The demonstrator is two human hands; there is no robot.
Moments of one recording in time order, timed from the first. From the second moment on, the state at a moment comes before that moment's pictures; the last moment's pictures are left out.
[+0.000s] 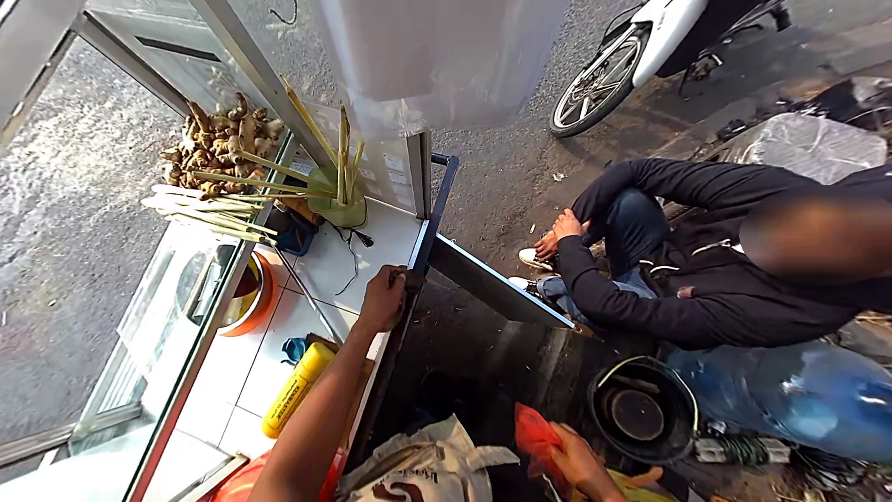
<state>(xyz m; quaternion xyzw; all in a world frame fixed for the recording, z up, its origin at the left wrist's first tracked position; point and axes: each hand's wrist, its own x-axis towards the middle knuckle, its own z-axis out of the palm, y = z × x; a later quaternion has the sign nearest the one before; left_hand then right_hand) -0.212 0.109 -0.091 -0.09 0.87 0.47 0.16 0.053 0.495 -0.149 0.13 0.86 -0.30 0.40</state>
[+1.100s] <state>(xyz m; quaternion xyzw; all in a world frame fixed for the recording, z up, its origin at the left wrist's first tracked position) -0.058 0.249 -0.096 -0.17 0.50 0.71 0.47 0.011 0.404 -0.042 0.04 0.86 -0.47 0.17</state>
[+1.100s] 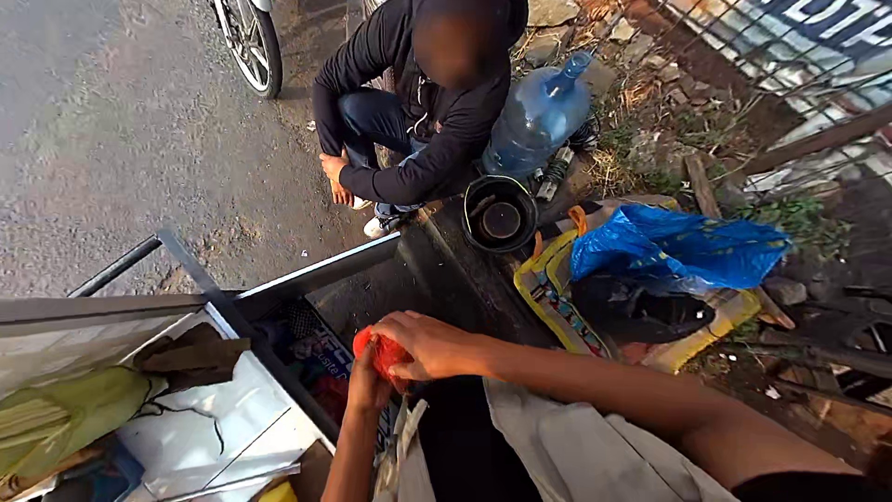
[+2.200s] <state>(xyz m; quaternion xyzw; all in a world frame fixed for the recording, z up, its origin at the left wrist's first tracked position) 0.004 0.296 -0.091 -0.06 0.65 0.42 0.63 0.299 0.498 -0.126 0.35 0.77 -0.48 0.25</state>
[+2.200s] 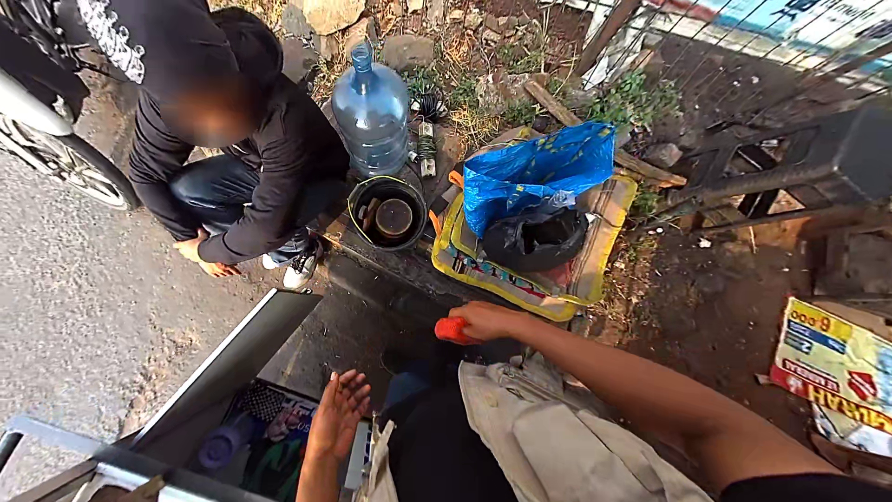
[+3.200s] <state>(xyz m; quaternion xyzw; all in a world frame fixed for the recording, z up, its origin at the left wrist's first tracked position) 0.035 0.353 -0.139 0.03 0.77 0.13 0.63 0.487 0.703 -0.307 0.74 0.55 -0.34 0.19</state>
